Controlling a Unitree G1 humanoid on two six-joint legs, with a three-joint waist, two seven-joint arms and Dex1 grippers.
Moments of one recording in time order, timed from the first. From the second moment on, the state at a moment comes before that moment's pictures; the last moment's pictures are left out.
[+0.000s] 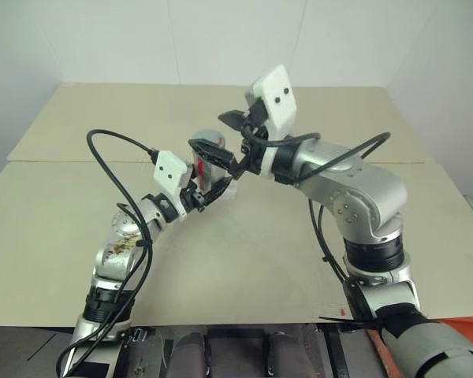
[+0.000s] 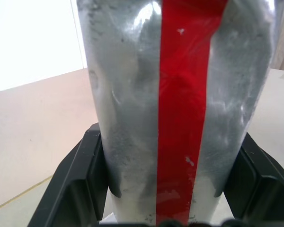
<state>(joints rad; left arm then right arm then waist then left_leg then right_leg) -0.41 0.36 0.00 -0.19 -0.33 0.35 -0.59 -0.92 -0.24 0.15 -0.31 0.53 0.92 0.37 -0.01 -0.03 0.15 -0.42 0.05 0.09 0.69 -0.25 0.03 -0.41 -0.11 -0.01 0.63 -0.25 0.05</state>
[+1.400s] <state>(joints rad) -0.38 0.48 0.04 -0.21 -0.45 0.35 -0.82 -0.92 -0.24 0.15 -0.25 0.54 0.90 0.58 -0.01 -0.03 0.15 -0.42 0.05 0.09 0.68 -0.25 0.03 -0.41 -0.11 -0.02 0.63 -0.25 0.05</state>
